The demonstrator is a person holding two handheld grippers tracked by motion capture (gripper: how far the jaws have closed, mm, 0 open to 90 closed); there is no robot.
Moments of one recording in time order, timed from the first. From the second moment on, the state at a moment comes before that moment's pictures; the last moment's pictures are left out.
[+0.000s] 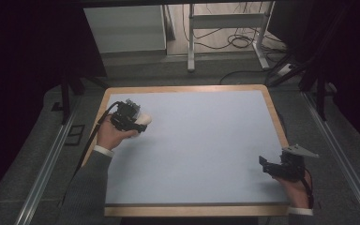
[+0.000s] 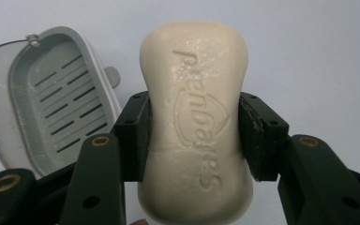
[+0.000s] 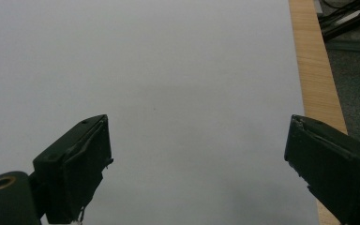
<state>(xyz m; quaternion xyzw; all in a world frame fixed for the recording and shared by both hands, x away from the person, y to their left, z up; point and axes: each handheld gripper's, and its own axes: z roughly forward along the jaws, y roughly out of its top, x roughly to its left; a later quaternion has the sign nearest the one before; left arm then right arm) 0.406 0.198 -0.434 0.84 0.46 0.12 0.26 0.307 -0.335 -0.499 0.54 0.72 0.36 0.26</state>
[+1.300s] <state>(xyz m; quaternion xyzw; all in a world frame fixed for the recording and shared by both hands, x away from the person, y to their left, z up) 0.458 0.232 -0.451 0.81 0.53 0.12 0.23 0.307 -0.337 -0.499 0.54 0.71 0.36 0.26</state>
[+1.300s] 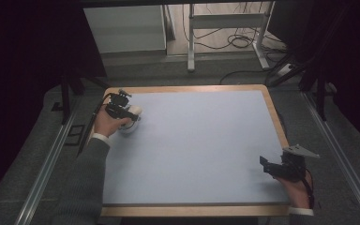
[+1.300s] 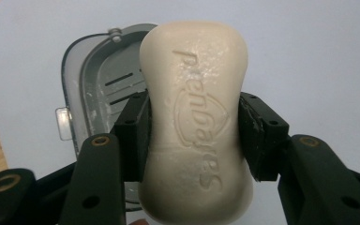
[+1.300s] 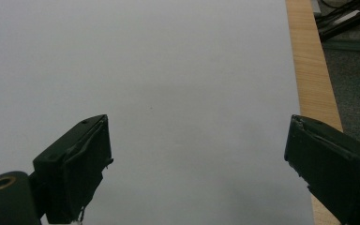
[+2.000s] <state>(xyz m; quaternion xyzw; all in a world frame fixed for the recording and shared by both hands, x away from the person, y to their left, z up) 0.472 0.240 -0.469 0.80 0.56 0.11 0.22 0.306 -0.338 -0.499 0.54 0.72 0.36 0.26</state>
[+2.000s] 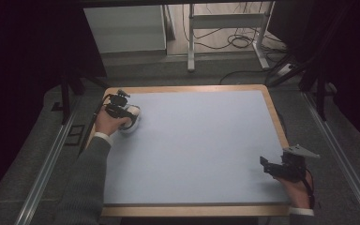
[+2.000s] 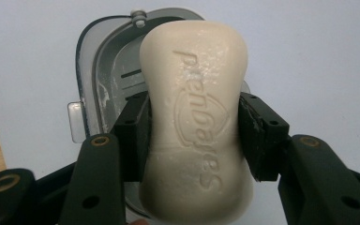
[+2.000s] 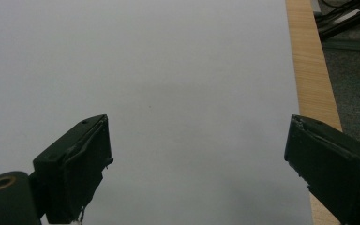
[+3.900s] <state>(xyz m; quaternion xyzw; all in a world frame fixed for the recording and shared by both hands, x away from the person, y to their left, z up) 0.338 0.187 -0.496 0.82 0.42 0.07 0.37 0.304 -0.334 -0.496 0.54 0.72 0.36 0.26</state>
